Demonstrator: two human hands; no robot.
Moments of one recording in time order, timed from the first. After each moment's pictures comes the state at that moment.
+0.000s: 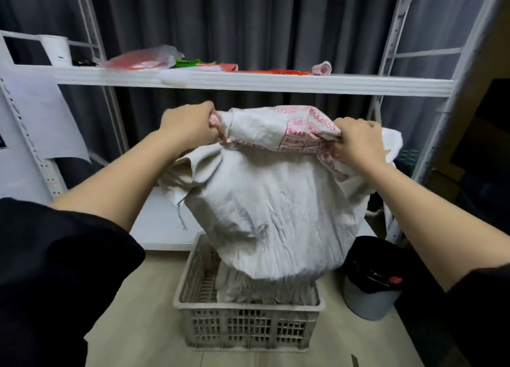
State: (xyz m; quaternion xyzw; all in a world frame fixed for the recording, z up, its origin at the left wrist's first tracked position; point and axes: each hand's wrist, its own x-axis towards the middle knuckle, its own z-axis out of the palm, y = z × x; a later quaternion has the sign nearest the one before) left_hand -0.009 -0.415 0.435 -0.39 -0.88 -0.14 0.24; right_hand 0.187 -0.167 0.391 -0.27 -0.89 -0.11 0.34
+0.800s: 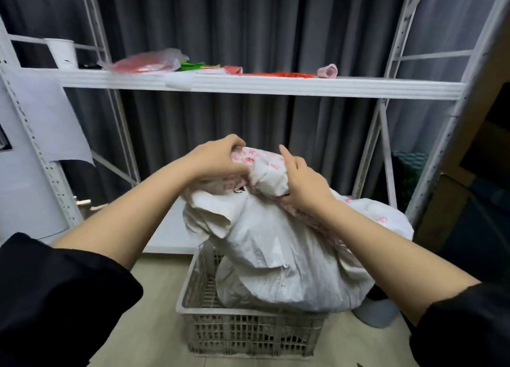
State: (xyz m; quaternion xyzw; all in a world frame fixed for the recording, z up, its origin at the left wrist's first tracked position) left_hand 0.005 -0.409 0.396 -0.47 -0.85 -0.25 0.01; right_hand 0.132 -0.236 0.324 -0.23 -0.95 0.00 0.21
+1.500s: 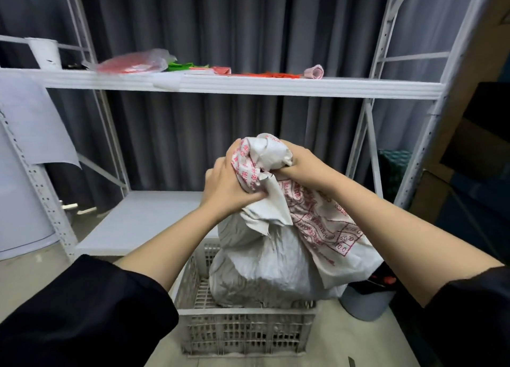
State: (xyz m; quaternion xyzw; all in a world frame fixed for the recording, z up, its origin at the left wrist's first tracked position) left_hand 0.034 -0.369 0.322 -0.45 -0.78 -0.38 0.19; right_hand 0.154 -0.229 0.370 -0.09 -0.92 0.30 0.23
